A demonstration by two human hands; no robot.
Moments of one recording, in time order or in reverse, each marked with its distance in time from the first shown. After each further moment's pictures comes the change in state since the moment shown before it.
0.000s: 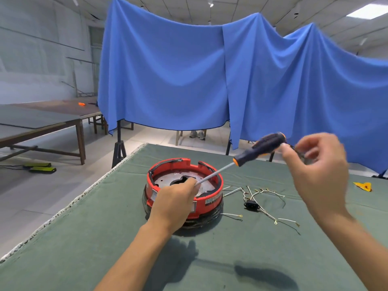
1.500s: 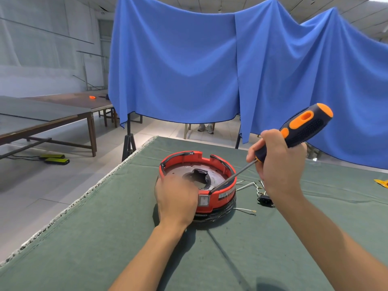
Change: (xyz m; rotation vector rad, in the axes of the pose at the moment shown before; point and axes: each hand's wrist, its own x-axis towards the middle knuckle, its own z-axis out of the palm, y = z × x) left_hand -0.018 -0.020 0.028 0.089 -0.044 -0.500; right_hand -0.016 -0.061 0.072 0.747 -0.139 0.401
